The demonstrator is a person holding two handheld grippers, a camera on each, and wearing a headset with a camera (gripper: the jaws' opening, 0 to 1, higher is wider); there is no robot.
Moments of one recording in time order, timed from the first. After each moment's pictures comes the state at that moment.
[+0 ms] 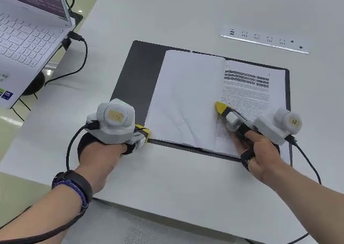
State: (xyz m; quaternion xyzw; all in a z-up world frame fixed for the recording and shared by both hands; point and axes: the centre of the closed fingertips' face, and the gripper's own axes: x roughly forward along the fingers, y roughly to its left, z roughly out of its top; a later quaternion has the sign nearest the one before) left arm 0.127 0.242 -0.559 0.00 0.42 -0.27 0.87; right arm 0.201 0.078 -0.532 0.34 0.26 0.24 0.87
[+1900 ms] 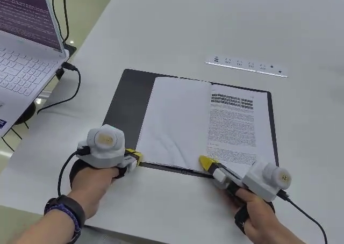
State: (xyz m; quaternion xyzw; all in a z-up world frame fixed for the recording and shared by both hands) left arm 0.126 0.242 -0.559 -0.03 0.41 -0.27 0.87; right arm 0.115 0.087 -0.544 0.35 0.28 0.28 0.85
